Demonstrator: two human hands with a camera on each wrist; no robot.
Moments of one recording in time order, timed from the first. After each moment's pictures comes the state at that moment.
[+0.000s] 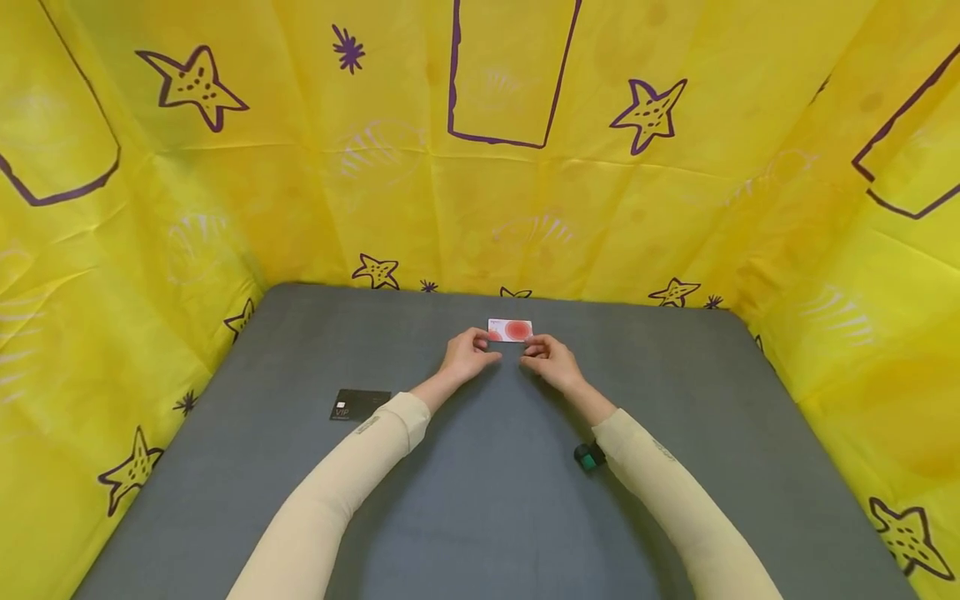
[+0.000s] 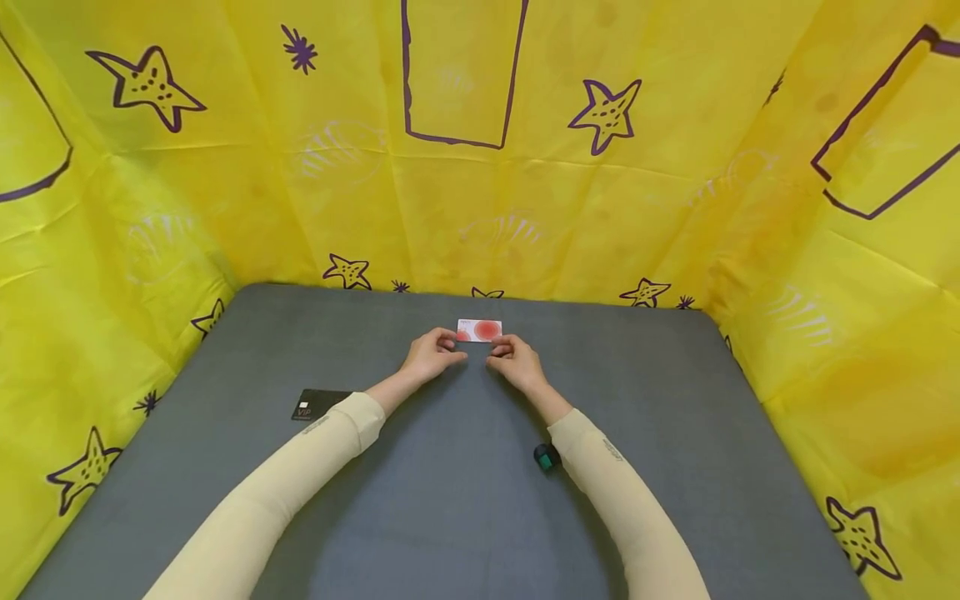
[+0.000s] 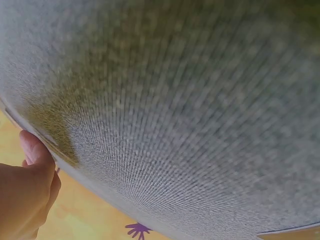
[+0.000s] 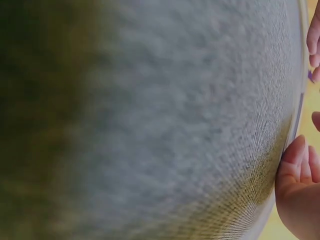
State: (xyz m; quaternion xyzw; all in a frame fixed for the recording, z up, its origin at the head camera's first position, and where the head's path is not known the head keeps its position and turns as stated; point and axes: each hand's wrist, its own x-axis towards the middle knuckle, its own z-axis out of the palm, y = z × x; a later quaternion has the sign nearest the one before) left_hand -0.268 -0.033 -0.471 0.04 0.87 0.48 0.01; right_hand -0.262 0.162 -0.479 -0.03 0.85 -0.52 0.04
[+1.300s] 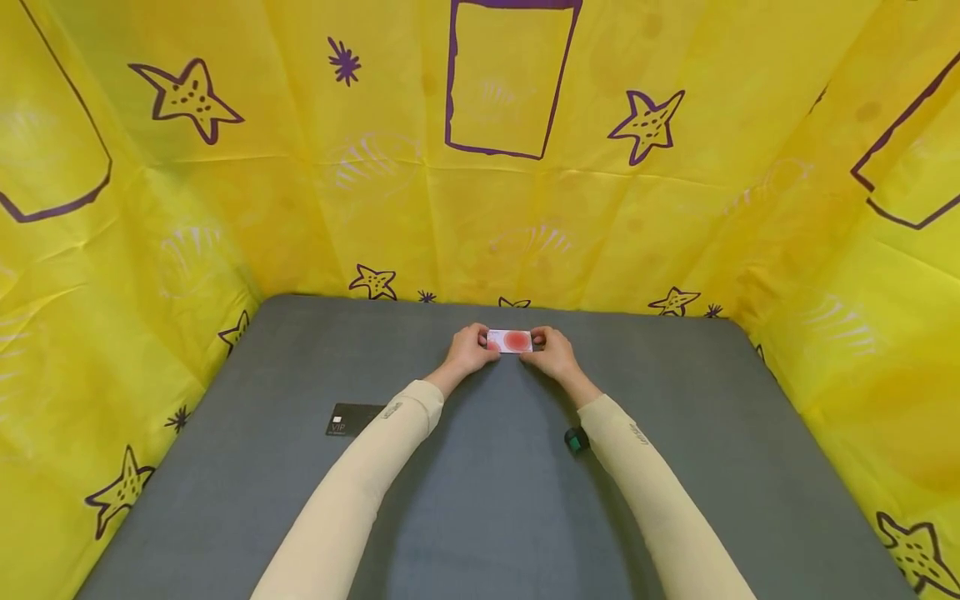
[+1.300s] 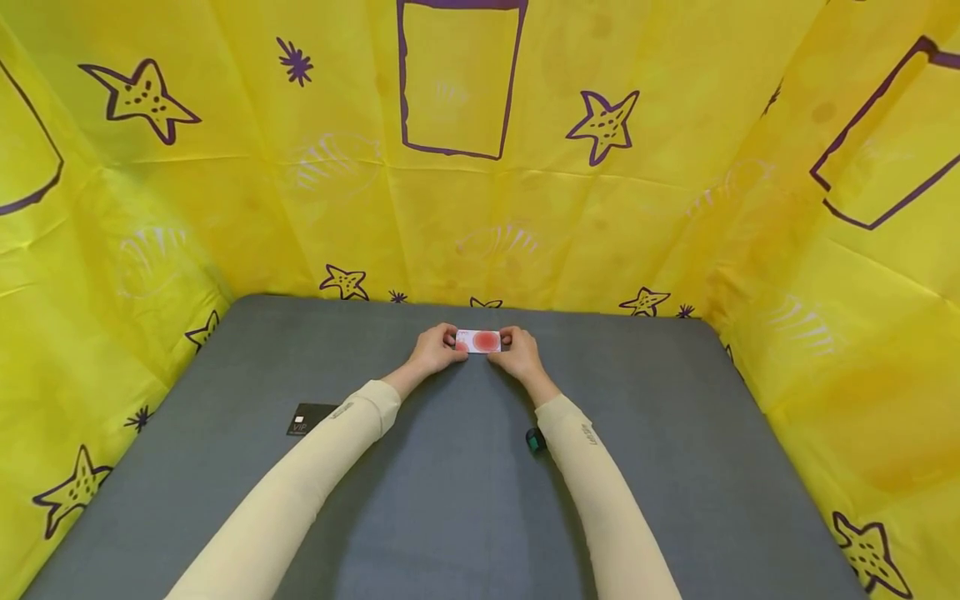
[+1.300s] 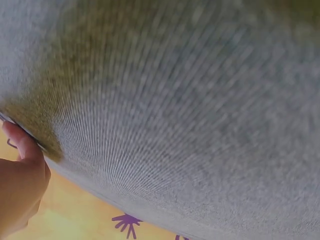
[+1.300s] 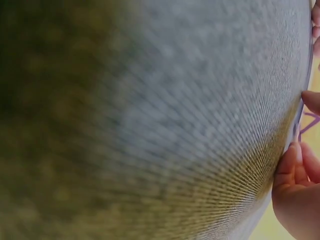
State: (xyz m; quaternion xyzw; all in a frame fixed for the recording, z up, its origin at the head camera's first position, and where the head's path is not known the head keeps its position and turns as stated) left_hand -0.310 -0.028 -0.476 0.07 0.91 0.41 0.02; right_hand -0.309 0.168 -0.487 -0.06 0.91 -0.40 -0.02
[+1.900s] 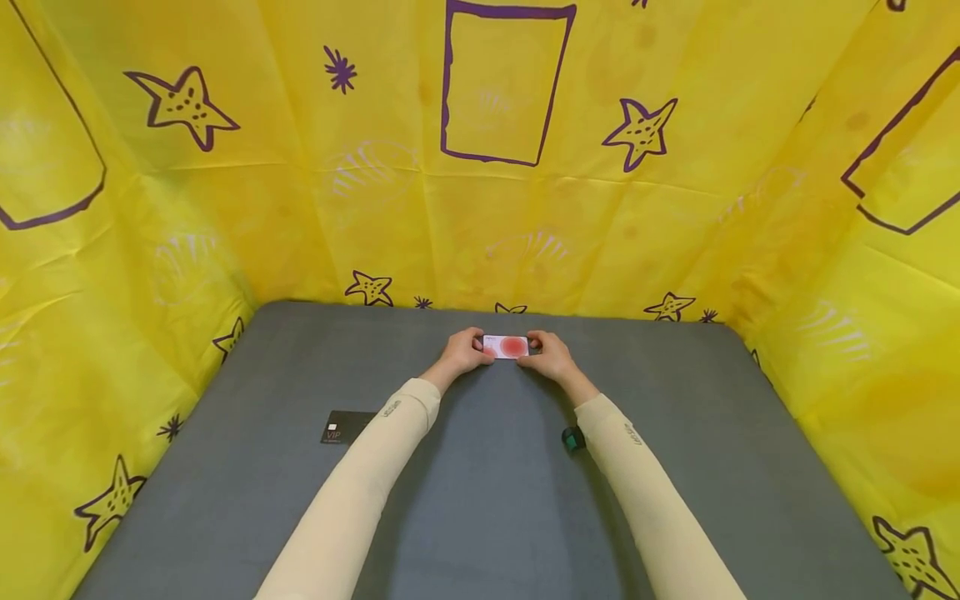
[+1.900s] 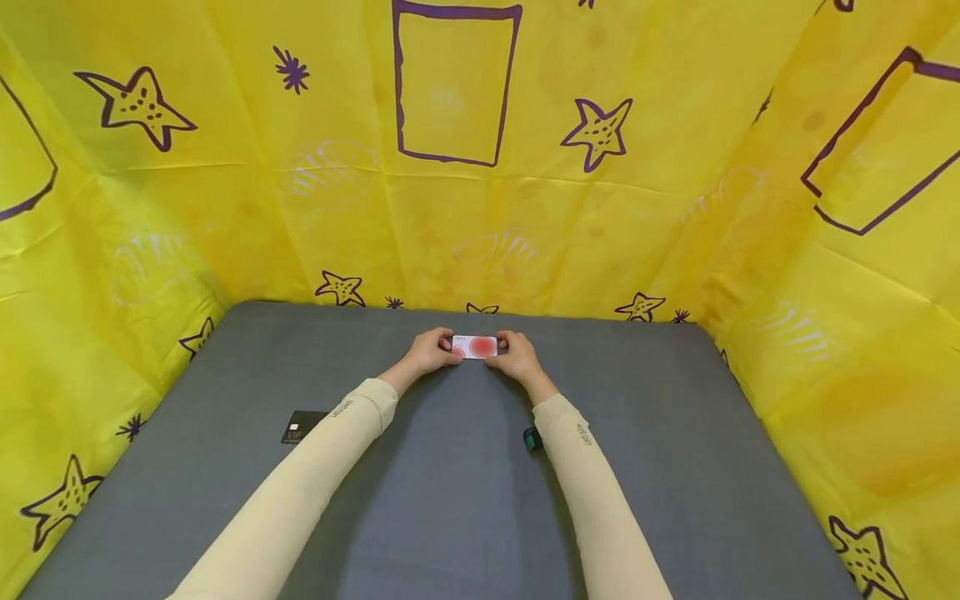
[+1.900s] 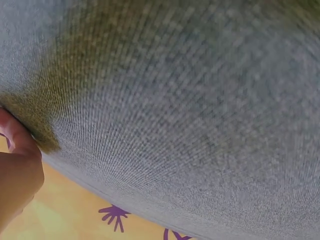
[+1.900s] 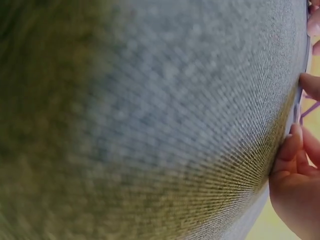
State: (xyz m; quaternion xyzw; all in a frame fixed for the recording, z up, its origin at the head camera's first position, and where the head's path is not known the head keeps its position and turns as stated) left_hand -0.316 -0.032 -0.469 0.06 0.91 0.41 0.07; right_hand -0.319 0.176 -0.485 -0.09 0.92 -0.38 0.03
